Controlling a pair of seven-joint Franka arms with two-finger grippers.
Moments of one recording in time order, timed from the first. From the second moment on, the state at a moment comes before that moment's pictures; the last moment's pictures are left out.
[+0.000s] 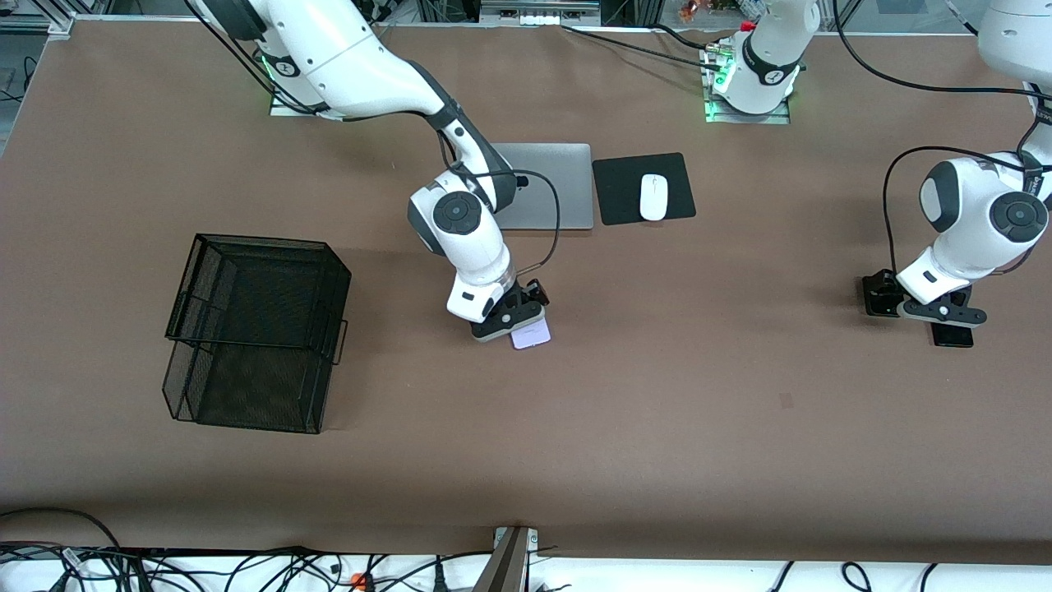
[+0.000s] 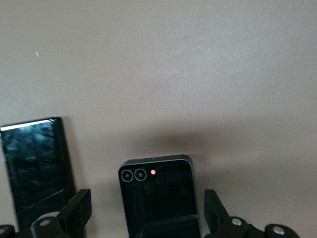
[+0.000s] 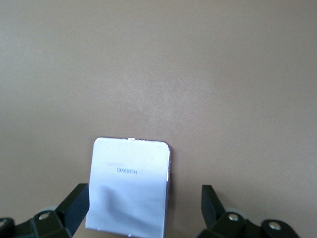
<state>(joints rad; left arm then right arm) 0.47 0.41 -0.09 -2.19 0.34 2.66 0.28 0.67 0.85 0.02 -1.50 0.00 2.66 0.34</state>
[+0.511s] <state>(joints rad) 0.76 0.46 -0.32 -2.21 0.34 2.72 0.28 0.68 0.86 0.02 -1.50 0.00 2.70 0.34</state>
